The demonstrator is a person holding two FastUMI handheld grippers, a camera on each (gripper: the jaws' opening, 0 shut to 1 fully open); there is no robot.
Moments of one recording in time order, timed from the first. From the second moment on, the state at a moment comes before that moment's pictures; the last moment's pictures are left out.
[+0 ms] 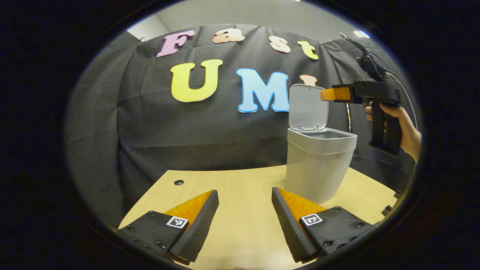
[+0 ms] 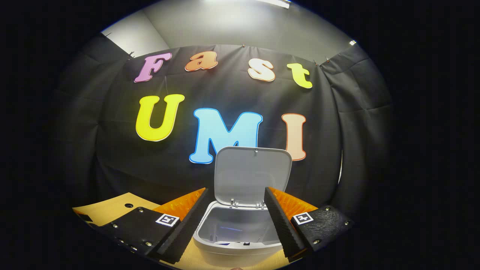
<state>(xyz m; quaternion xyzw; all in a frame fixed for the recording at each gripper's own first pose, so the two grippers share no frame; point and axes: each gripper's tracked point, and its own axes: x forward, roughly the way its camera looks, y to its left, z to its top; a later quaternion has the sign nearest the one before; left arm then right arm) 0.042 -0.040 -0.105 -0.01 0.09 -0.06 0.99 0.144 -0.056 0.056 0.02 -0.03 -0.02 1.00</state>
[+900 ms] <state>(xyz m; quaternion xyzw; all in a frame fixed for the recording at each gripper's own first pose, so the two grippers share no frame) 0.042 0.001 -0.067 -0.03 0.05 -0.02 1.00 0.173 -0.071 0.143 -0.03 -0.07 -0.05 1.00</state>
